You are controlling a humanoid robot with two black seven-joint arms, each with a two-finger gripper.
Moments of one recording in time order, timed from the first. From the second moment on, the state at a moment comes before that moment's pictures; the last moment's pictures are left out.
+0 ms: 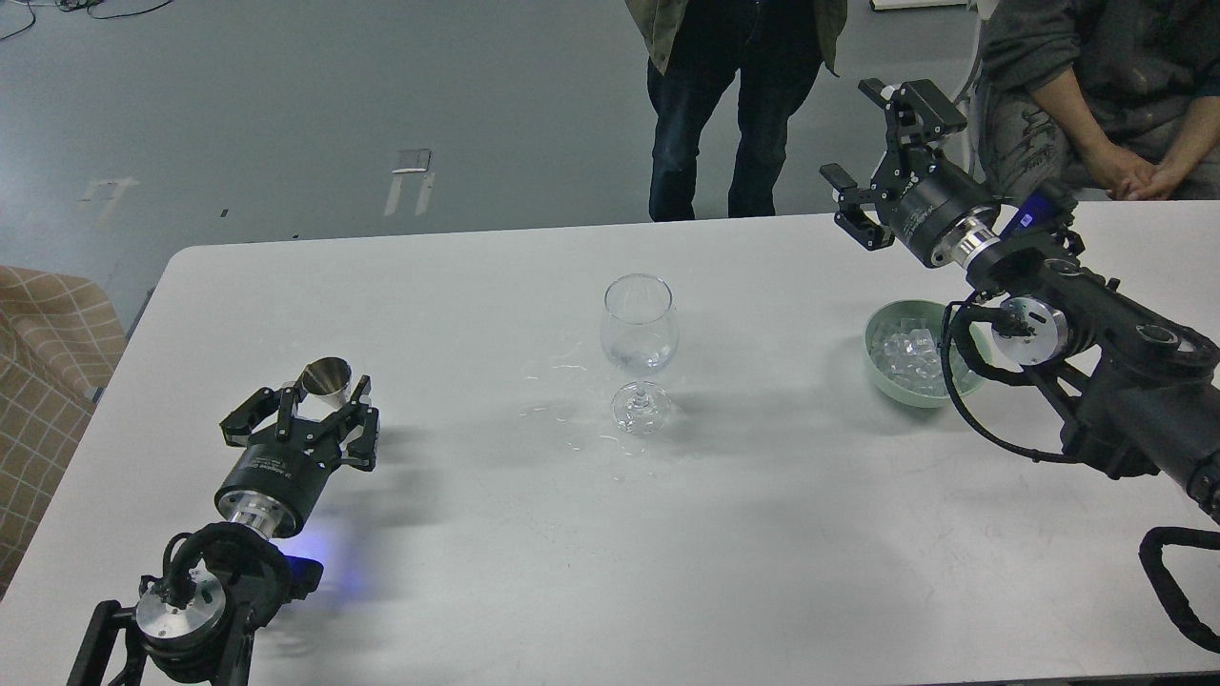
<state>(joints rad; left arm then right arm) 0.08 -0.04 -1.74 -1.36 0.02 -0.07 0.29 0.81 -0.27 0.73 0.67 -0.41 0.32 0.32</state>
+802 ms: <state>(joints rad) 0.08 -0.04 -1.74 -1.36 0.02 -0.06 0.29 0.81 -0.27 0.73 0.66 -0.41 0.32 0.32</state>
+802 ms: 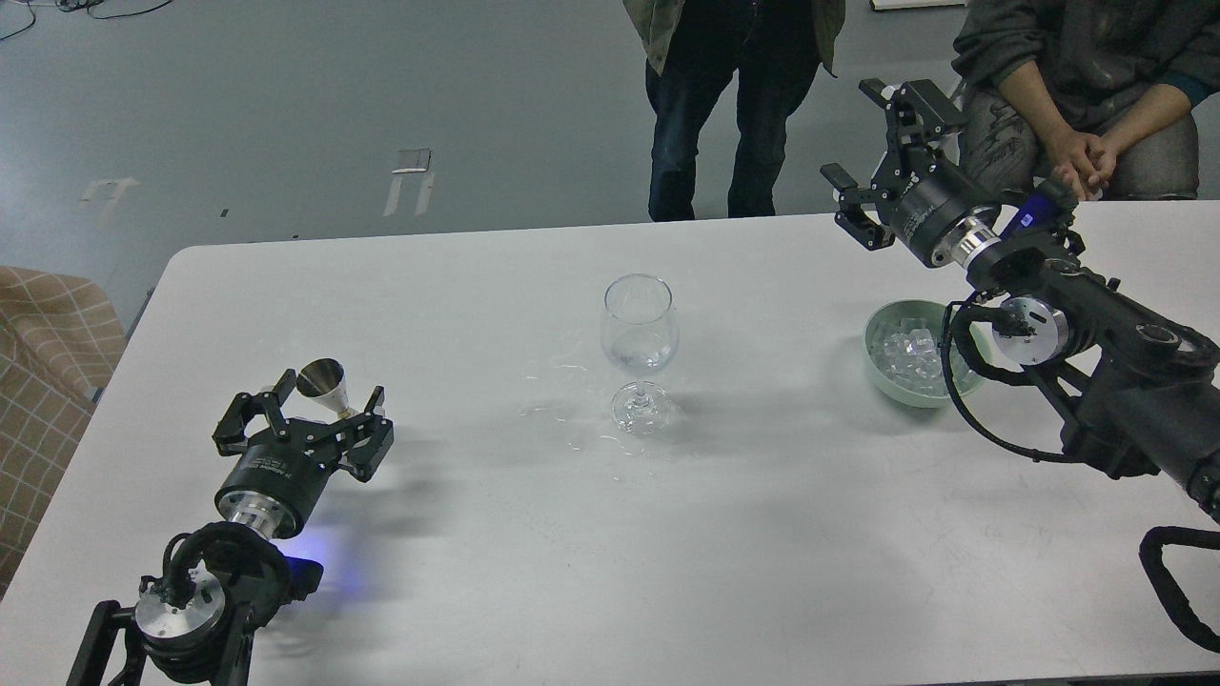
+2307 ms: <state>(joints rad) 0.25 0.02 -1.92 -1.42 0.02 -0.21 0.36 0.82 -0.27 0.73 0.67 -0.41 0.32 0.32</state>
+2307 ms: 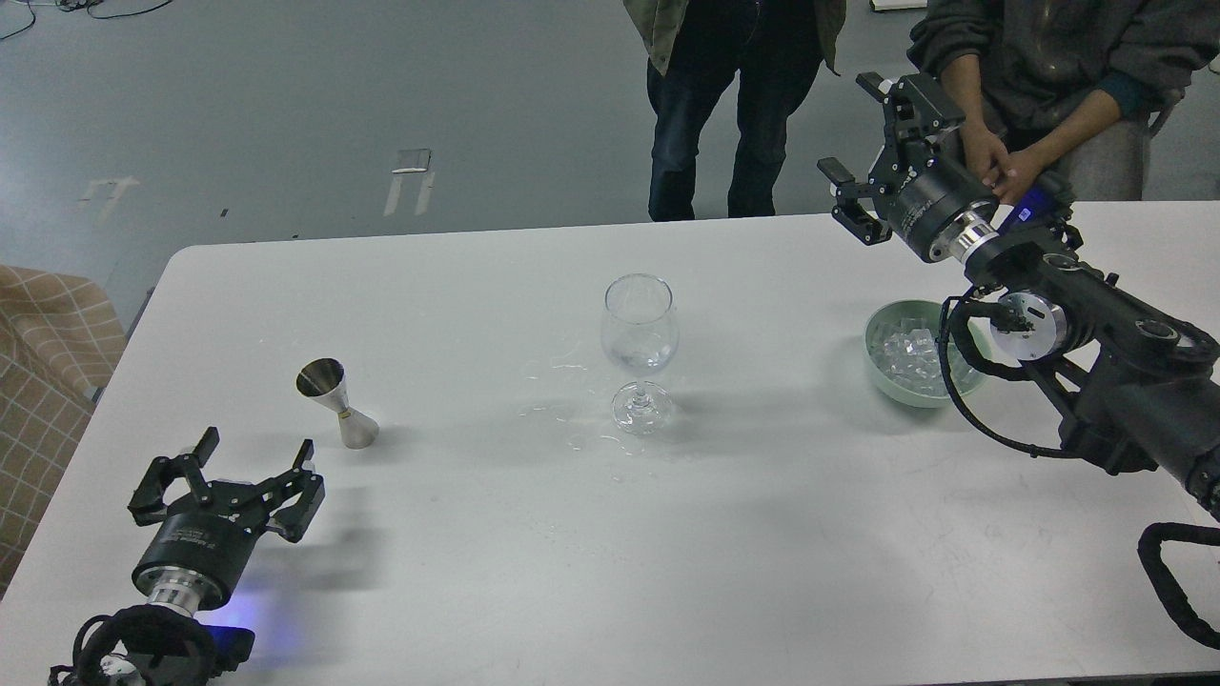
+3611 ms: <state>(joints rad) -0.50 0.47 -1.63 -1.14 0.46 -0.45 0.32 0.85 -0.38 0.74 0.81 -0.41 0.33 0.32</state>
